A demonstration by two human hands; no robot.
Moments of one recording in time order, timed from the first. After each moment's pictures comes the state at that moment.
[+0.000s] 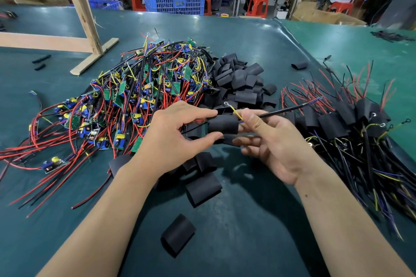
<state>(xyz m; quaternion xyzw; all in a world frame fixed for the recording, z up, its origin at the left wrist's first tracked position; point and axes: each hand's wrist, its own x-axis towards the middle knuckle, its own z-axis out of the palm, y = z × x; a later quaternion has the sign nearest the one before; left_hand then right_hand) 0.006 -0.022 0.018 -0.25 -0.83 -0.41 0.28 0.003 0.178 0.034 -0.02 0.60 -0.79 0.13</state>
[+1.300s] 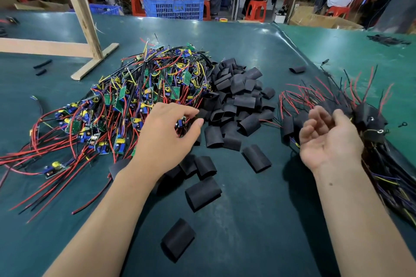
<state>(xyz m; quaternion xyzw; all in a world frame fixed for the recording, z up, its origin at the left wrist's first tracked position) 0.002 -0.029 0.013 -0.12 -0.89 -0.33 0.28 -0.015 0.232 0.044 0.24 0.38 -0.88 -0.15</state>
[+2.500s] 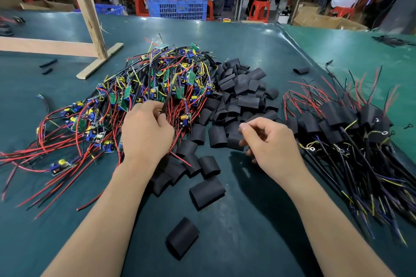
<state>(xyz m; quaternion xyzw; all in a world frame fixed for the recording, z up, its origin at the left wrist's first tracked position) -0.013 -0.050 0.010 0.14 -0.89 -0.34 0.28 -0.004 0.178 0.007 -0.07 0.84 -0.52 -0.10</state>
